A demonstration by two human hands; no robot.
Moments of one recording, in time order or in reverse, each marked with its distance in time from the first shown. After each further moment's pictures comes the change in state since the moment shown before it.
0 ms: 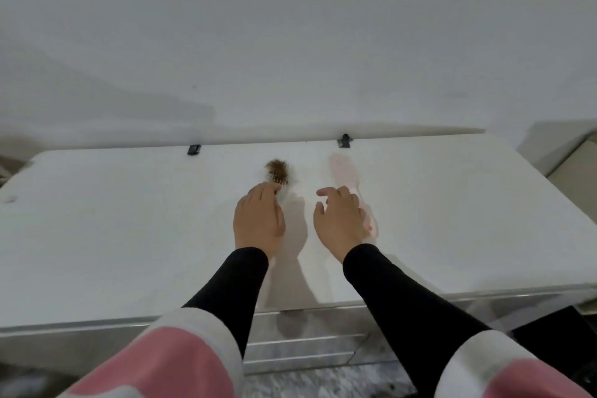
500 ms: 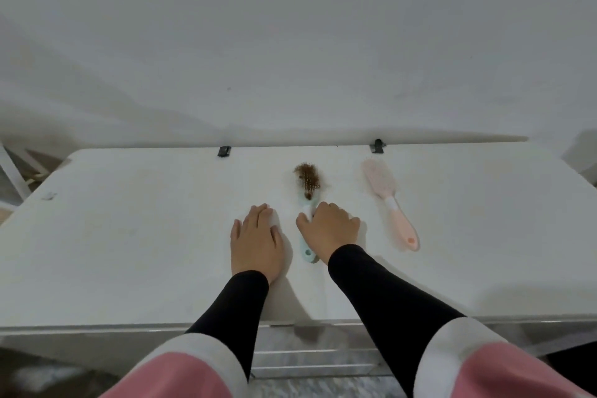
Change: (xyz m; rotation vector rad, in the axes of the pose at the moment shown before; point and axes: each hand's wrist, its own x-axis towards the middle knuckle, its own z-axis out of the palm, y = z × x) left_hand -0.021 -0.073 -0.001 0.122 -0.194 -0.226; right_hand 0.010 -0.059 0.056 -0.181 -0.133 0.050
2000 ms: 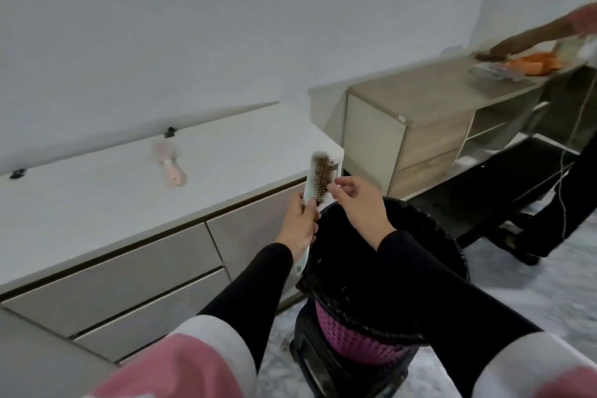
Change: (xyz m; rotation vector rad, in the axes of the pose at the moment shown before) left_hand -0.319 0.386 0.042 -1.110 -0.721 0.105; right_hand -0.295 0.395 -0.195 0.779 0.470 0.233
